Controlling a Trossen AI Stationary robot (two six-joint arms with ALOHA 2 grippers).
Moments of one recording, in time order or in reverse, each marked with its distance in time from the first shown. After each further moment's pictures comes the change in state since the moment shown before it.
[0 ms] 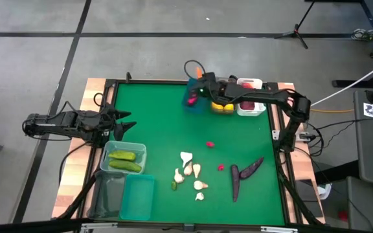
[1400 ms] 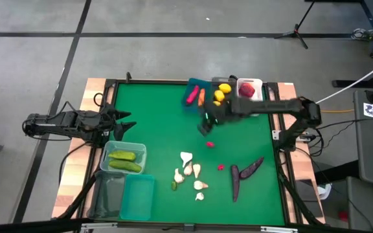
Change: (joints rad) left arm 0.000 0.000 0.000 -0.007 0.000 -0.013; right arm 0.256 -0.127 0.017 -0.536 -0.370 -0.096
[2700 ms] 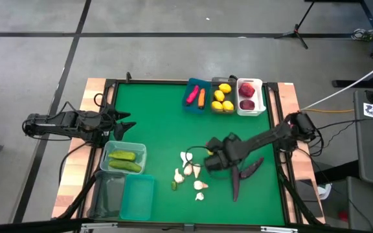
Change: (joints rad) left arm 0.000 0.000 0.000 -0.022 0.000 -0.043; right arm 0.409 0.144 -0.122 -0.109 0.217 0.351
